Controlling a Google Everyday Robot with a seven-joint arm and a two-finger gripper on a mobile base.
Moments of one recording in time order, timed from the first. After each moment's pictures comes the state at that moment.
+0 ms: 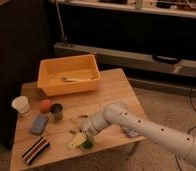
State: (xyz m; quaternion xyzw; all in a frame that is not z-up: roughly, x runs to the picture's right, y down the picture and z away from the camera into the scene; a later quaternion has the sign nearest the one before) arm -0.111 0.226 0.706 0.30 -0.44 -0.78 0.31
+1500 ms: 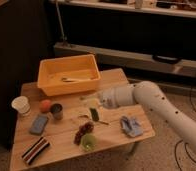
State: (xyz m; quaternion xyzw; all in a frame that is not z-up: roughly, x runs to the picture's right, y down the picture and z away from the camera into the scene) arm -0.024 0.027 0.614 0.40 -0.30 -0.73 0.46
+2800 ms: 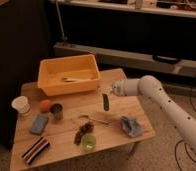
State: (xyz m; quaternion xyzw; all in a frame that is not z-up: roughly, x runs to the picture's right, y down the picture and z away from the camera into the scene) arm 0.048 0.009 0.790 0.30 -0.29 -0.69 0.59
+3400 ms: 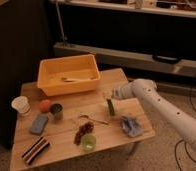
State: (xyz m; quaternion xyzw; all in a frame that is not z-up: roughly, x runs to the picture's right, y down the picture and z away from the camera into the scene) arm 0.069 0.031 0.850 0.17 -0.27 -0.72 0.62
